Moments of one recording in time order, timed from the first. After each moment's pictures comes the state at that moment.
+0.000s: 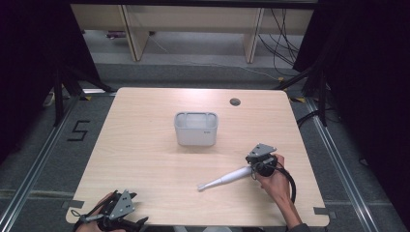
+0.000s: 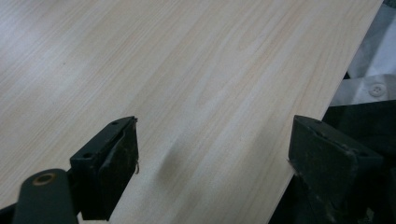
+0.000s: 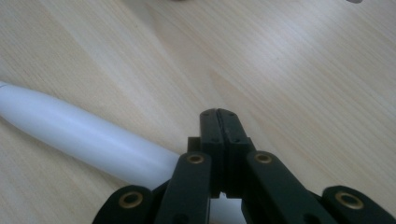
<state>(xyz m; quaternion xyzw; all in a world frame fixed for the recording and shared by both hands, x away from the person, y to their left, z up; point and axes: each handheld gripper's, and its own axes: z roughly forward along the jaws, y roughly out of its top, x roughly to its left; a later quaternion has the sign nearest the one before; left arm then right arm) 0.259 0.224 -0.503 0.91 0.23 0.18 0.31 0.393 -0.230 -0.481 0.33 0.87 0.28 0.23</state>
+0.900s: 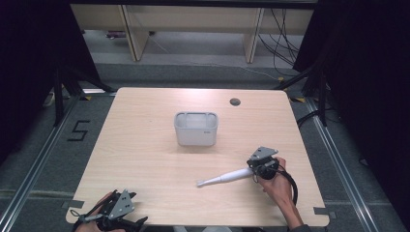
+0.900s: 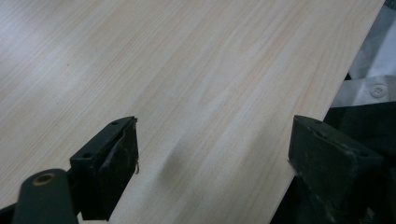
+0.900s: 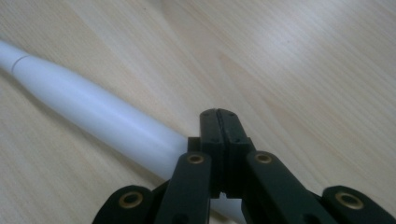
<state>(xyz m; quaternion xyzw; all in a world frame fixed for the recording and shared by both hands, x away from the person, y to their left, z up) 0.258 0.224 -0.502 0.90 0.23 0.18 0.32 0.385 -0.235 -0.485 0.33 0.87 0.27 0.22</state>
